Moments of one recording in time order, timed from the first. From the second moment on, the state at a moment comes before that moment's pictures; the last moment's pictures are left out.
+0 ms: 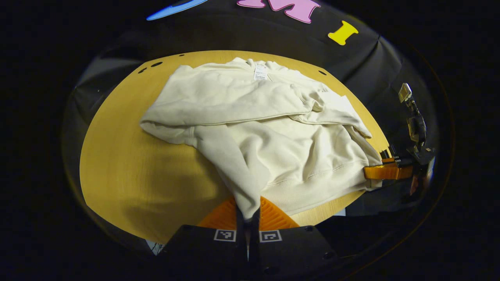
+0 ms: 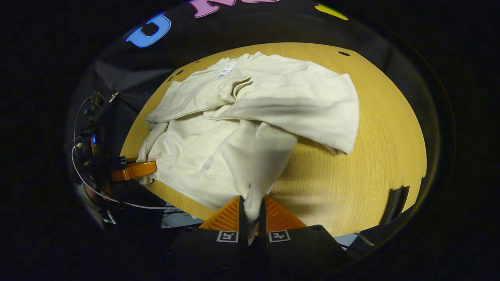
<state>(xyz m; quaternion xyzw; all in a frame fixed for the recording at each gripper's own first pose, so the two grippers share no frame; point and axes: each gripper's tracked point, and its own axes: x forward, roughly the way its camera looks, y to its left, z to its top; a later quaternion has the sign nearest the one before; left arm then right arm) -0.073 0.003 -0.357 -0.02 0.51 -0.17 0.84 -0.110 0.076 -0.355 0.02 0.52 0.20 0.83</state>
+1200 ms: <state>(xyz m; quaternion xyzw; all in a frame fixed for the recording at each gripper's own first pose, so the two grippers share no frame) 0.078 0.003 -0.221 -0.13 0.39 -0.14 0.90 0.085 0.118 -0.194 0.15 0.34 0.20 0.91</state>
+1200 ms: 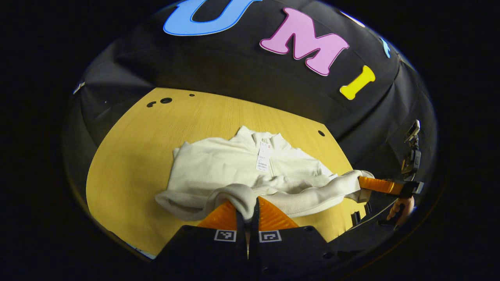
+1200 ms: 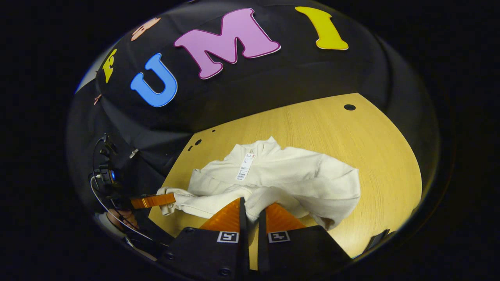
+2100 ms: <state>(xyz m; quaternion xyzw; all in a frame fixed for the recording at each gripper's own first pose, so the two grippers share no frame) 0.229 -0.003 -0.315 -0.10 0.44 -0.06 0.89 0.220 0.126 -0.311 0.14 0.41 0.14 0.89</state>
